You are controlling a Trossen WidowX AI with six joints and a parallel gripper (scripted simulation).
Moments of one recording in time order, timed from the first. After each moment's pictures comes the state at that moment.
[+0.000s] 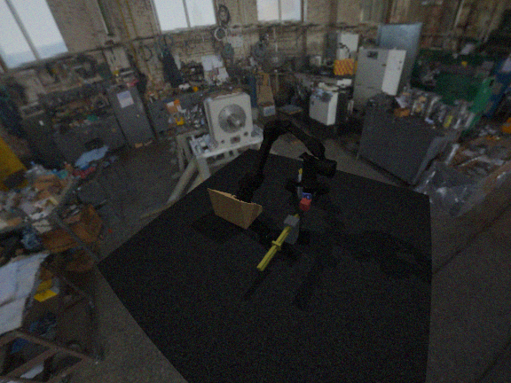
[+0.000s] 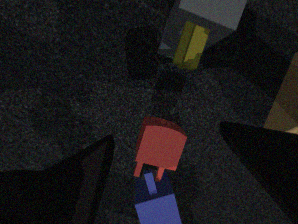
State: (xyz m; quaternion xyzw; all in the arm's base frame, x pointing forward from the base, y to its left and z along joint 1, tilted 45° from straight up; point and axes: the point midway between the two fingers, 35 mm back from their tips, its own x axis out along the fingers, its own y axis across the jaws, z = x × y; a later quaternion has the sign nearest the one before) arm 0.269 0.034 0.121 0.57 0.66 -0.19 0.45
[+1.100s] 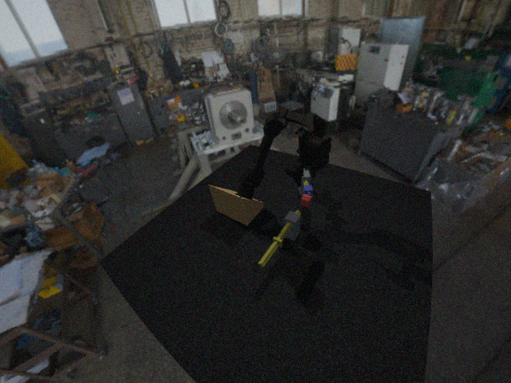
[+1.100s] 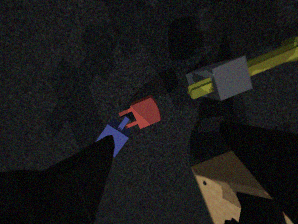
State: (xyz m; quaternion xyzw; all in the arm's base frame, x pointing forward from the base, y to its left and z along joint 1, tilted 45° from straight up) arm 0.259 -0.031 0.182 0.37 0.65 0.14 0.65
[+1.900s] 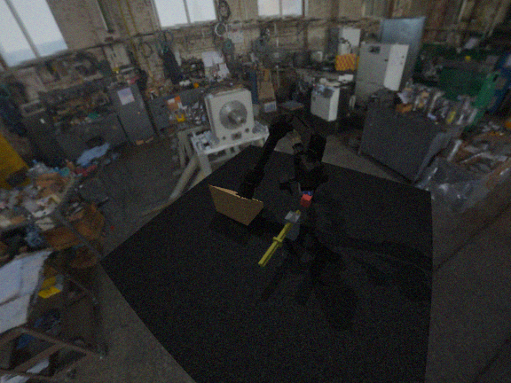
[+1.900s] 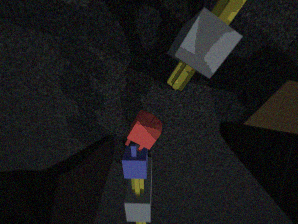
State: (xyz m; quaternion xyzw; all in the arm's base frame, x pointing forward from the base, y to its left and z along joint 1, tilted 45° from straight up) arm 0.265 -0.047 0.128 0.59 0.68 -0.01 0.44
